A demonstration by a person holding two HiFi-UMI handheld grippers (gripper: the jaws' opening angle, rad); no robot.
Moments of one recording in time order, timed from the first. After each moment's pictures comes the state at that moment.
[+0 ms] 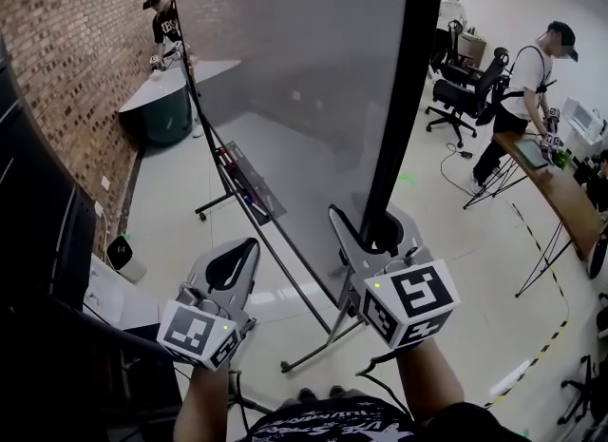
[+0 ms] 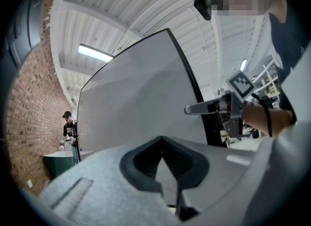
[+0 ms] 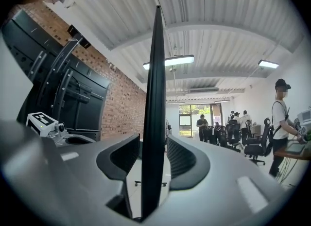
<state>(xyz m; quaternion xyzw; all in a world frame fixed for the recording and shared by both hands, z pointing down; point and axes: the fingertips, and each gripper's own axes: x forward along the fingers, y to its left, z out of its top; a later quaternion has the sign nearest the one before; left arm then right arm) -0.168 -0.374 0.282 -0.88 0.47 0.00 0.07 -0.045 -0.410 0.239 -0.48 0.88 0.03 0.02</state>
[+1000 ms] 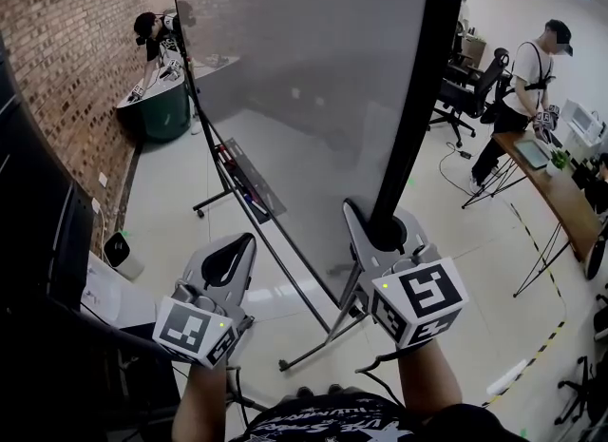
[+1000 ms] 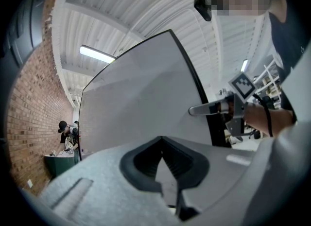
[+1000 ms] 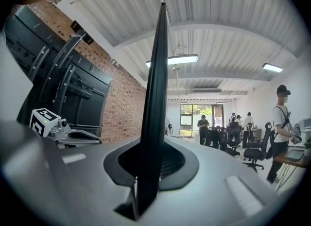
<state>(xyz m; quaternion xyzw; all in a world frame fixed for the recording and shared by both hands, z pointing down) -0.176 -0.378 0.279 -0.88 0.47 0.01 0.07 -0.044 -0.409 0.237 -0.48 0.88 0.05 0.00</state>
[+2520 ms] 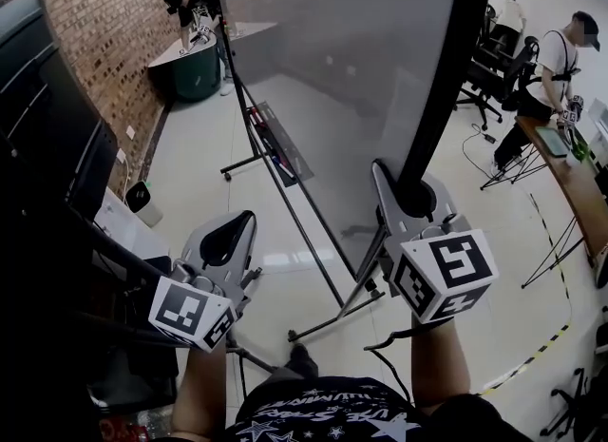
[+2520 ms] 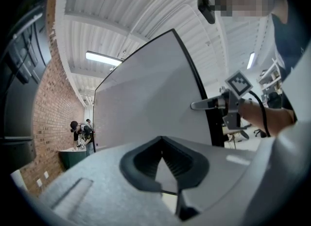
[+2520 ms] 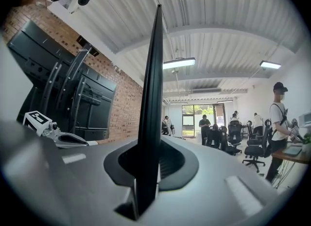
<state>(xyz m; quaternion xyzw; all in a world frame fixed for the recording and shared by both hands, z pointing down) -0.160 -0.291 0.284 -0.85 0.52 -0.01 0.06 0.000 -0.352 0.227 -0.46 0.88 0.03 0.02</state>
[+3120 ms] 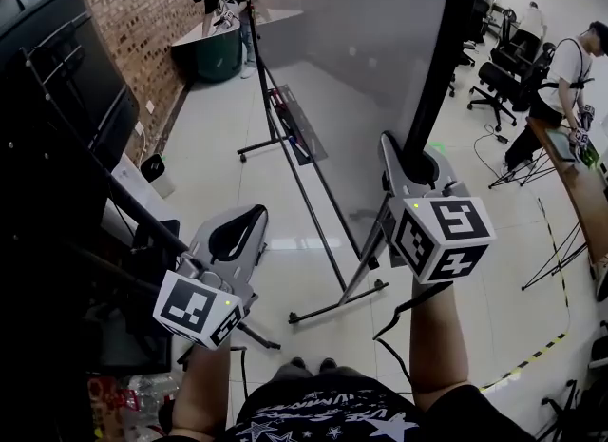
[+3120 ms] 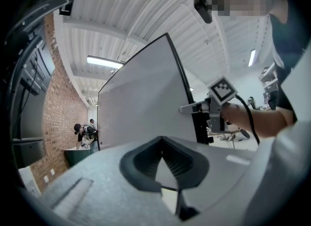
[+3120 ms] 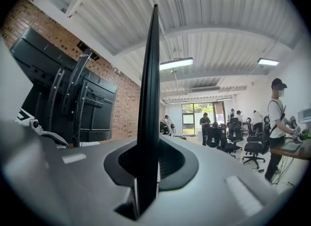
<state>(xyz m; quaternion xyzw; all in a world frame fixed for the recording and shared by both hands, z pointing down) -0.125 -0.217 0.279 -0.84 0.54 -0.02 0.06 0.020 -0.332 0.228 -0.46 0.89 0.02 0.02</state>
